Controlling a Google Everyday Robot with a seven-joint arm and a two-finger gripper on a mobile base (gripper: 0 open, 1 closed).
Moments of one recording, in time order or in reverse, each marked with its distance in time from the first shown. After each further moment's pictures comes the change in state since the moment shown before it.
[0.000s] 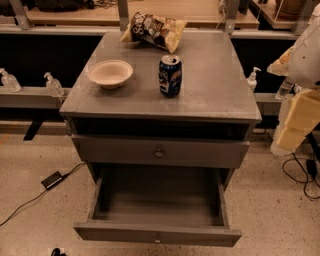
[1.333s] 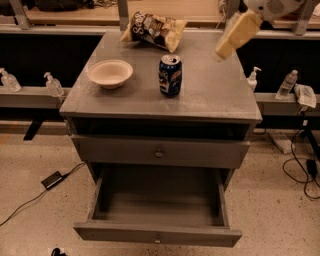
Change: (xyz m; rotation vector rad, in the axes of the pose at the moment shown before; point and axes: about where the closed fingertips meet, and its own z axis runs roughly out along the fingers) arm -0.118 -0.181 -0.011 0.285 -0.484 -0.043
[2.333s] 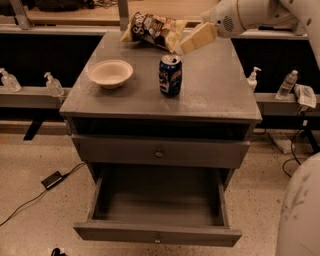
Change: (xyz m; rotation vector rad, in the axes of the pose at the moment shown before) arm -0.005 -0.038 0.128 -0.126 -0.271 0.350
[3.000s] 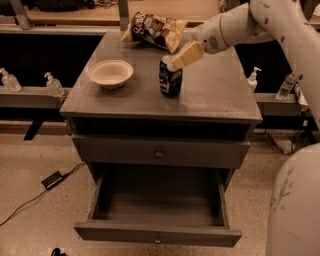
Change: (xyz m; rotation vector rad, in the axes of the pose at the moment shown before) arm 0.032 0.004 0.051 -0.042 0.024 -0.028
